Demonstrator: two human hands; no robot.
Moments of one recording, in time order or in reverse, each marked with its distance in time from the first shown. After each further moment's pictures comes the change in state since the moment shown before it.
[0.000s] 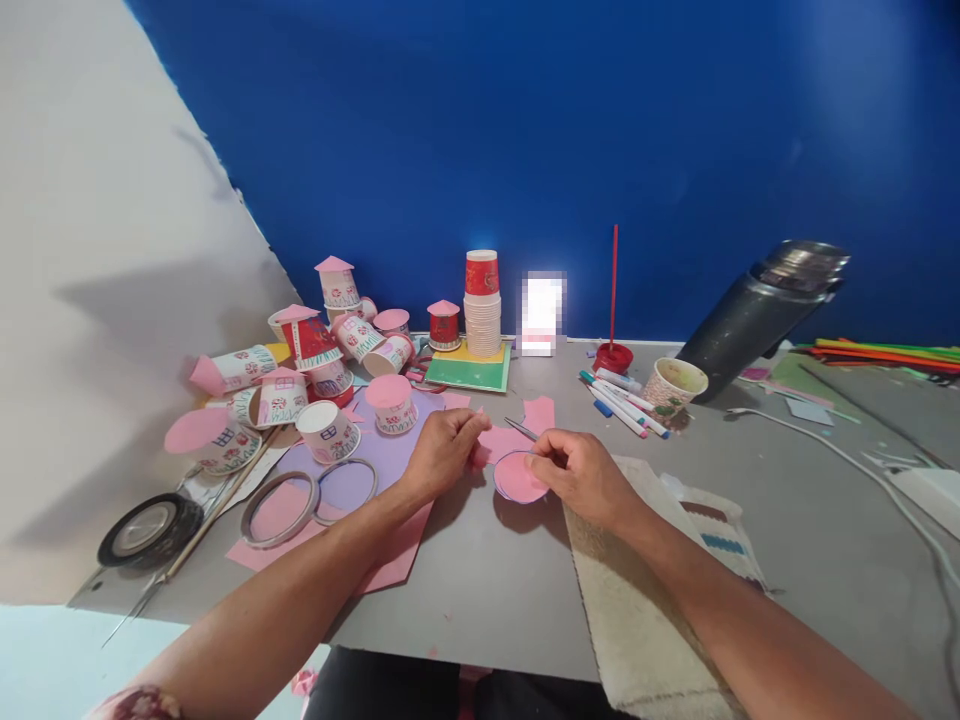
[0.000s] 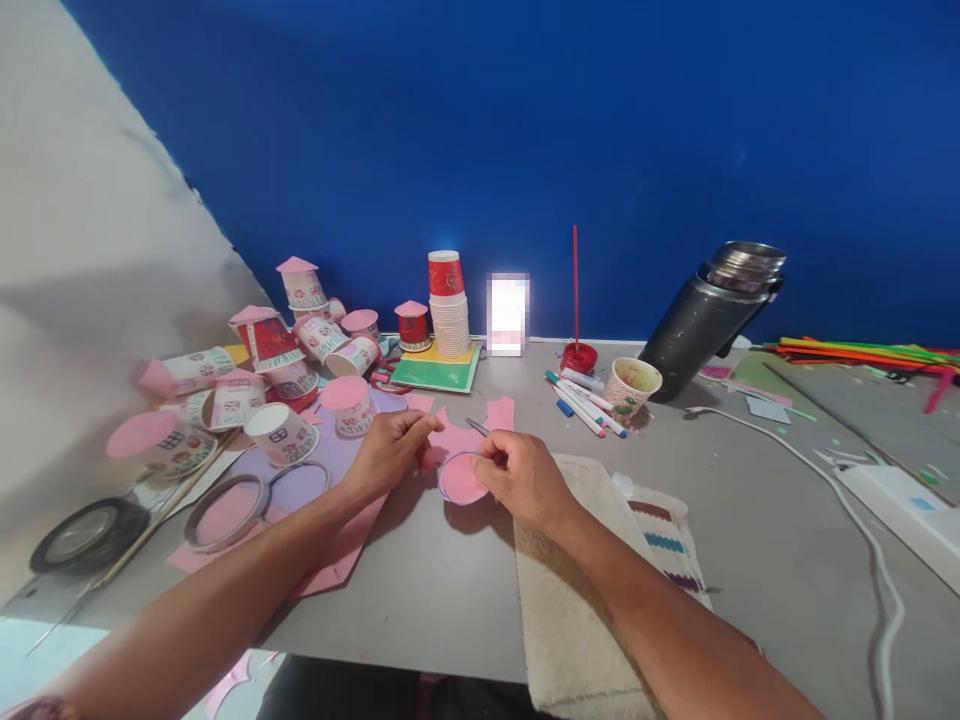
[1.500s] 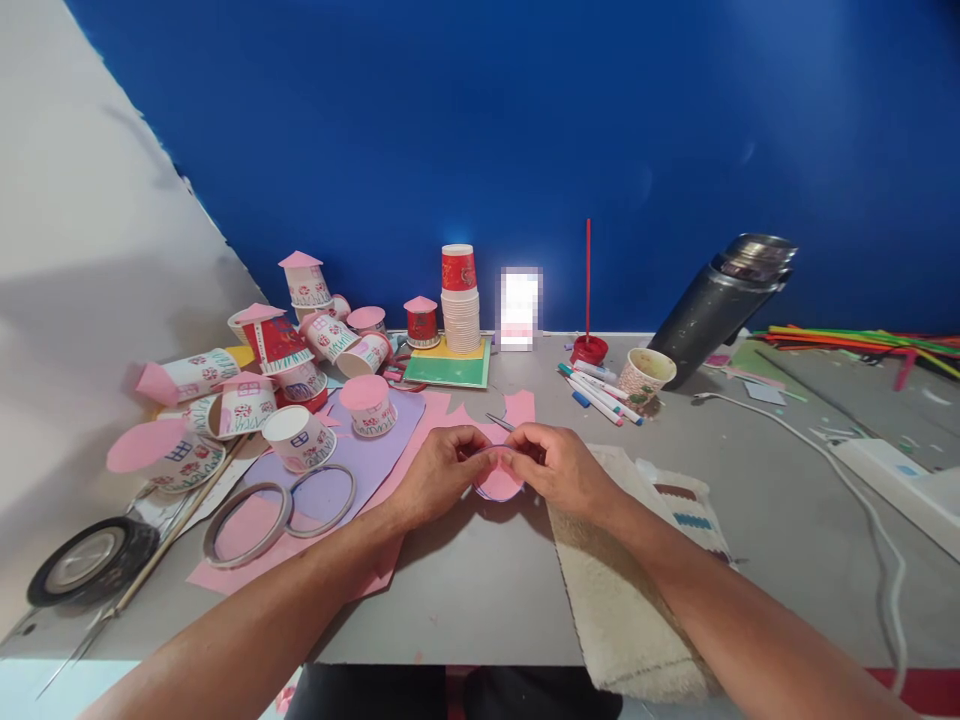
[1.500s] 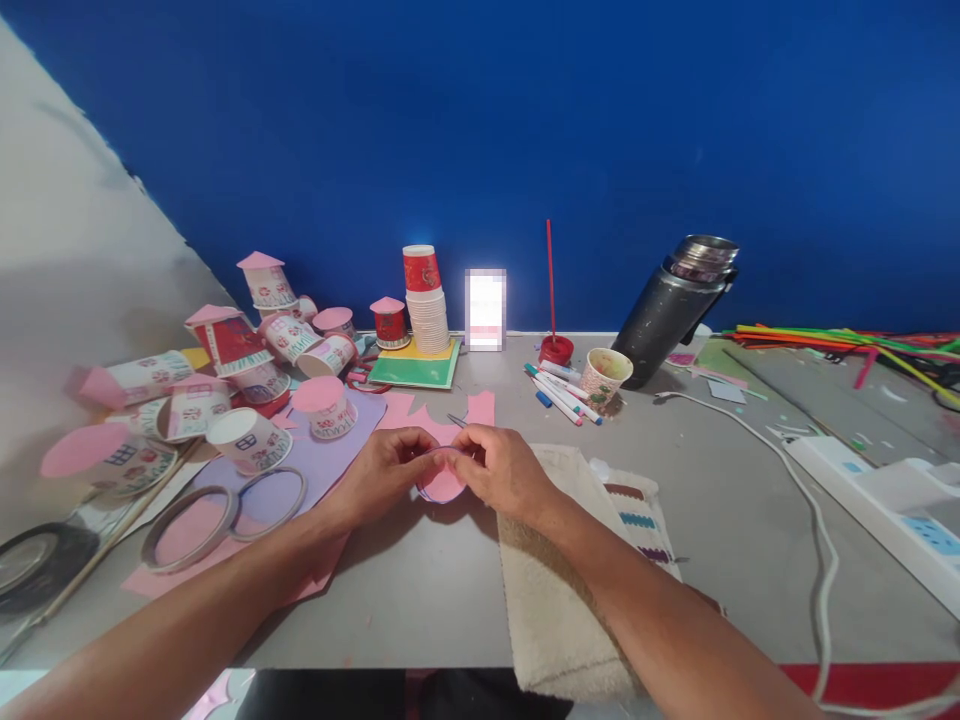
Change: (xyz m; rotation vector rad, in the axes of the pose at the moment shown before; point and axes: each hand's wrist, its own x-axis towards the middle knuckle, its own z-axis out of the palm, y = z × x) left_hand -0.017 0.010 0.013 0.031 -0.178 0.042; right_hand -0.001 -0.001 -0.002 -0.002 -0.049 -0.068
